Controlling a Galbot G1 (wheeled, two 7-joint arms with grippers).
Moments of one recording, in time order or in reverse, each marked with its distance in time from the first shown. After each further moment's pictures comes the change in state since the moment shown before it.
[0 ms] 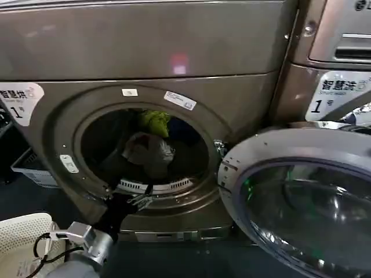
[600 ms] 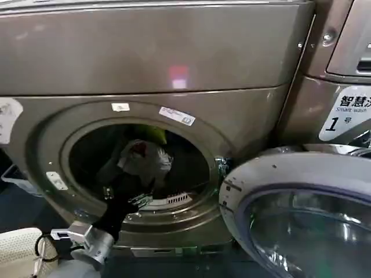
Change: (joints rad) left arm -0.097 0.029 0.014 0.082 -0.026 -0.023 -0.007; right arm -0.041 -0.019 0.025 0.048 -0.036 -0.058 0.053
